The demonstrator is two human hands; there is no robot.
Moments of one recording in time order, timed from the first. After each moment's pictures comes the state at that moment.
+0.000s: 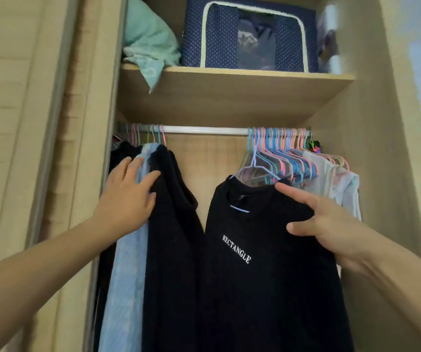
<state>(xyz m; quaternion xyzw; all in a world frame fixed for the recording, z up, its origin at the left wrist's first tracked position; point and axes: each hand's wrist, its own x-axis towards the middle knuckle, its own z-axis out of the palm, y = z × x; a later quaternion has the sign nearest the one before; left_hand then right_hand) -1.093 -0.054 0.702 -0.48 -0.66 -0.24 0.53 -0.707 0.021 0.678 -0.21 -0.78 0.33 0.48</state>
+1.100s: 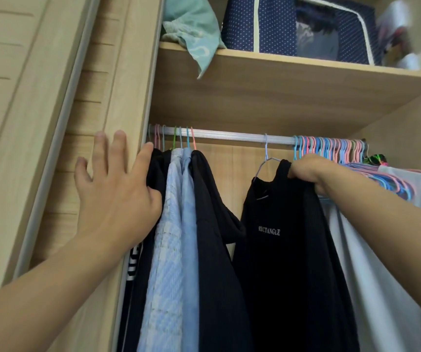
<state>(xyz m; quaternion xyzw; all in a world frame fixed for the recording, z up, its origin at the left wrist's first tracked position) -1.205 -0.030 0.731 -0.35 -0.62 -0.38 0.59 -0.921 0.143 0.841 -0.44 -0.71 0.22 0.49</state>
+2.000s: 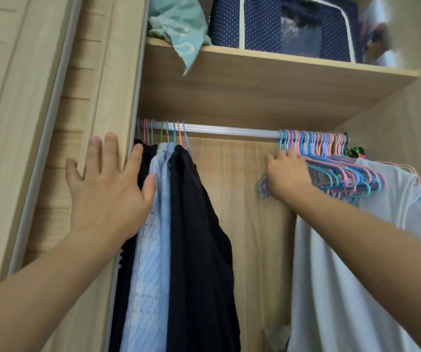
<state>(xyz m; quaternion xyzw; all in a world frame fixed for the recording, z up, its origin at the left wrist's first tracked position) -1.196 -0.029 0.726 -0.34 -0.64 -0.37 0.58 -0.934 0.163 0.810 -0.49 -0.69 -0.38 0.38</state>
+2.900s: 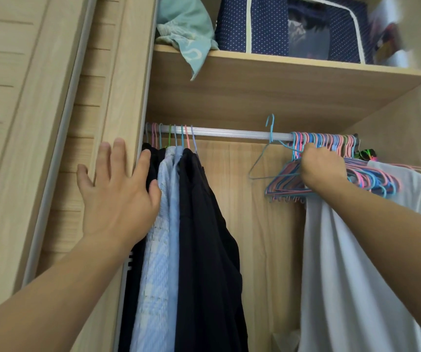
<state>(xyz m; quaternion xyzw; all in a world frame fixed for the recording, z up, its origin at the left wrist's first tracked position) -1.196 -0.028 0.724 -0.34 -0.64 -0.38 0.57 -0.888 0.181 0.830 -0.50 -0.64 -0.33 0.48</state>
